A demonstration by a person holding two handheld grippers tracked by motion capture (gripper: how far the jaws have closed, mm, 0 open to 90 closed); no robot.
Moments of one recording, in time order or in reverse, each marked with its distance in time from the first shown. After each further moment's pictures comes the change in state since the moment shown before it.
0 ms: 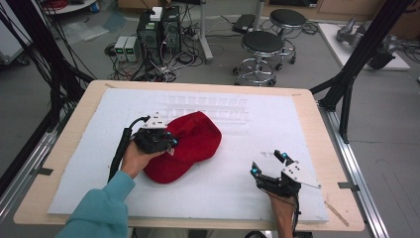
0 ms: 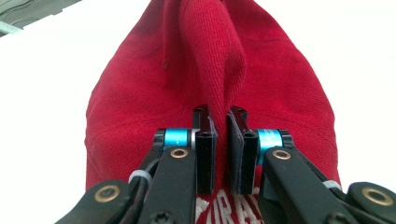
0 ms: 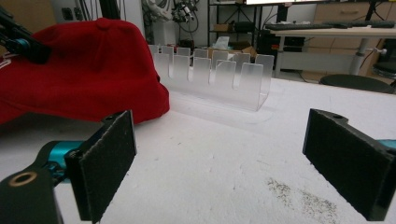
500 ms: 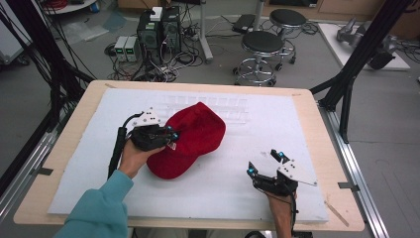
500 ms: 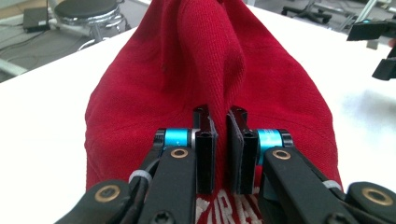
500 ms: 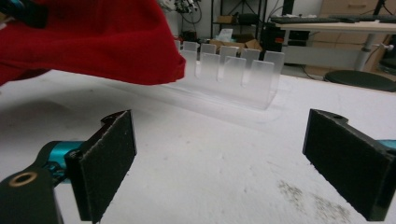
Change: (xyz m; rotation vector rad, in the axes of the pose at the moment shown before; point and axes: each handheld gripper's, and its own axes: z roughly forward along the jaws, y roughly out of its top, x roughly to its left) left arm -0.001 0.008 -0.013 -0.178 -0.048 -0.023; right arm 0.011 0.009 0.005 0.034 0.021 -0.012
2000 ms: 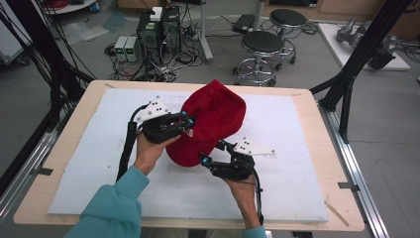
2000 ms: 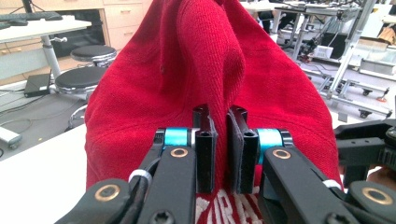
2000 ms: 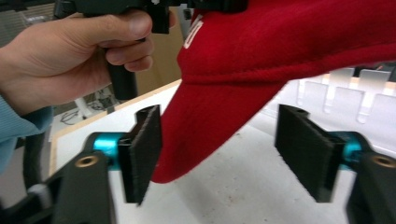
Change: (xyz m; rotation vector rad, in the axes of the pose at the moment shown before) left arm -0.025 0.041 0.010 -0.251 -0.026 0.019; right arm 0.080 0.059 0.072 0.043 0.467 0.129
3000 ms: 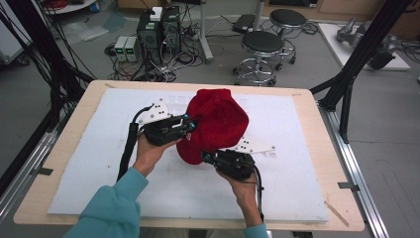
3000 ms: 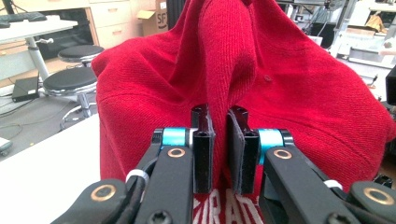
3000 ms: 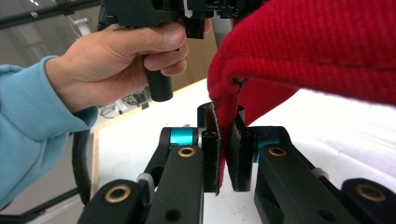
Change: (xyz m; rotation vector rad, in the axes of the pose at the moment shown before) left arm -0.002 -0.003 0.001 0.020 -0.046 0.039; right arm -0.001 0.004 -0.002 0.025 0.132 0.017
